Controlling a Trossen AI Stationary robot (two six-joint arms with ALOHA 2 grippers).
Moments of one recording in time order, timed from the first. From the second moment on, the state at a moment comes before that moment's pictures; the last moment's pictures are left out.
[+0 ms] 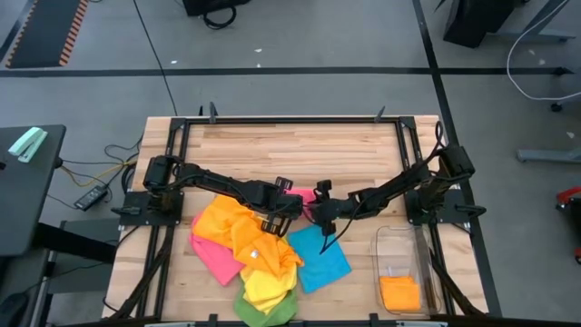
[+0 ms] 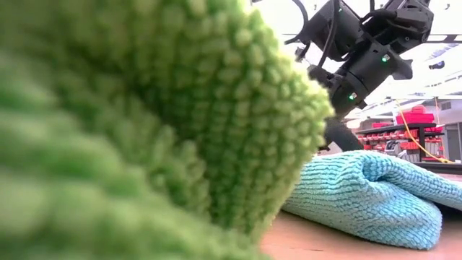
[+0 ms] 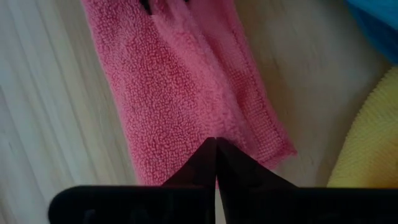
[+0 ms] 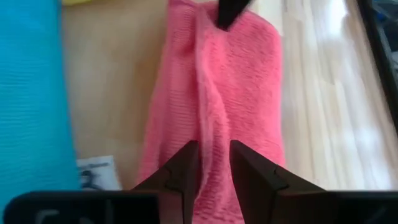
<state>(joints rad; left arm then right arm) -0.11 1.95 1.35 -0.63 -0.29 0.30 0.19 1.72 0.70 0.23 0.43 -0.28</state>
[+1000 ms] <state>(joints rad) -0.12 1.92 1.35 -0.65 -0.22 0.23 0.24 1.72 0.83 -0.05 0.43 -0.26</state>
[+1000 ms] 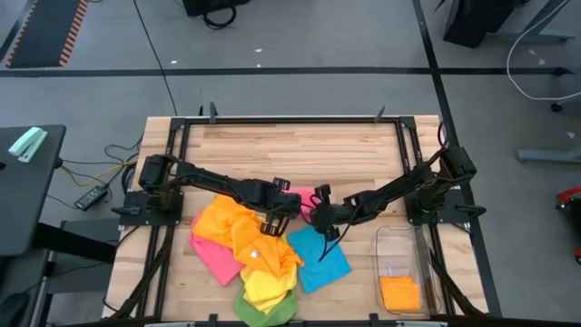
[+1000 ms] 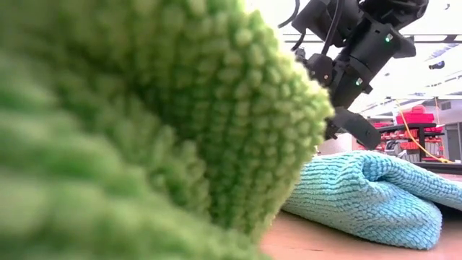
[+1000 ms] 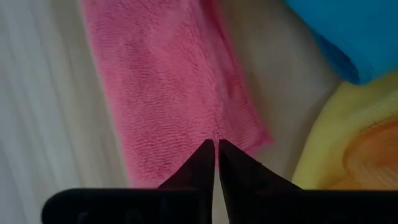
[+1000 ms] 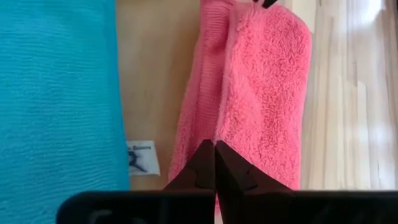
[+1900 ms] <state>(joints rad) -0.12 1.93 1.35 -0.57 -0.21 0.19 0.26 1.72 0.85 -0.18 0.36 -0.19</state>
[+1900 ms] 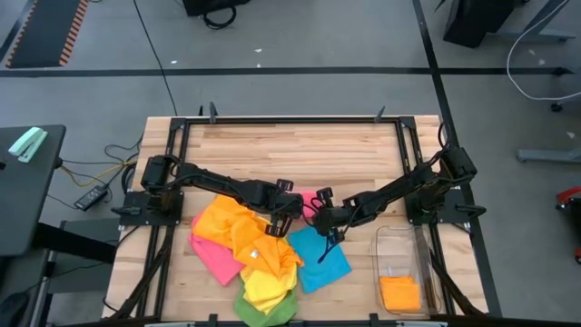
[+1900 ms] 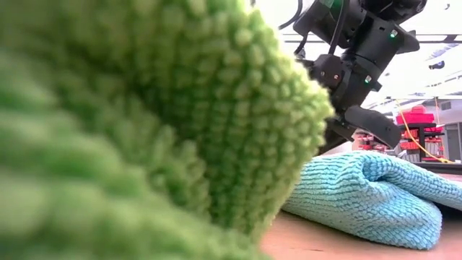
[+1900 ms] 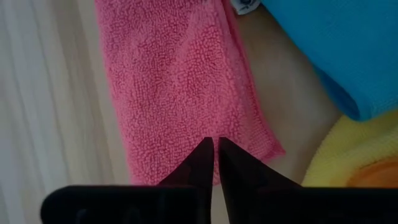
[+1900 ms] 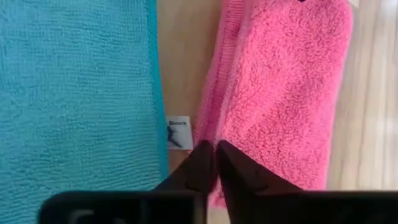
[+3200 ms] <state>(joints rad) -0.10 1.78 1.09 -0.15 -0.11 0.25 0.16 1.48 0.63 0.05 0.14 -0.06</state>
